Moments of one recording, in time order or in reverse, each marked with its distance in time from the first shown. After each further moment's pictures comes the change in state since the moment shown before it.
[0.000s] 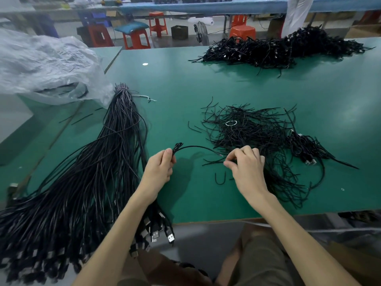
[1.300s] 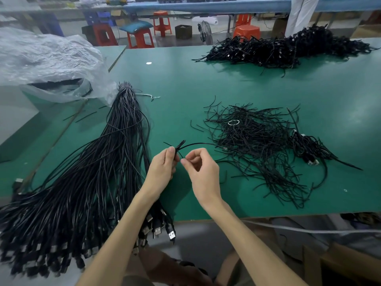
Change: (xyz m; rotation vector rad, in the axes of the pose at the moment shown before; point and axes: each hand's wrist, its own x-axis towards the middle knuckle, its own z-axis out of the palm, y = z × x) left_hand -0.001 0.001 0.006 0.053 0.046 0.055; right_hand -0.026 -0.098 0.041 0.849 0.025 0.037
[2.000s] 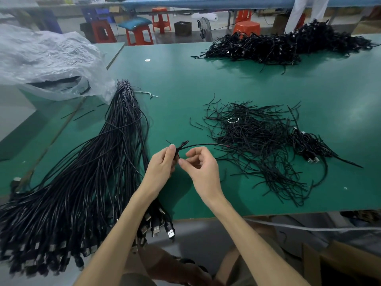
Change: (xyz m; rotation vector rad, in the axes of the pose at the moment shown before) left_hand -0.003 0.003 -0.001 -0.037 -0.034 0.013; right_hand 0.002 0.003 -0.006 0.189 -0.092 0.114
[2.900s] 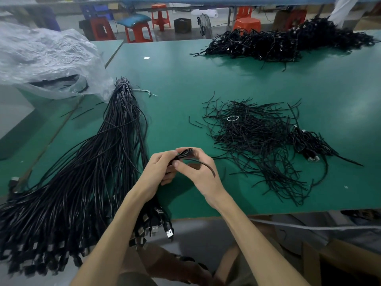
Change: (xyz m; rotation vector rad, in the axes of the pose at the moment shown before) left_hand -0.003 0.001 -0.006 -0.229 -0.169 -0.122; right_hand 0.001 -0.001 -0.008 0.165 -0.183 0.011
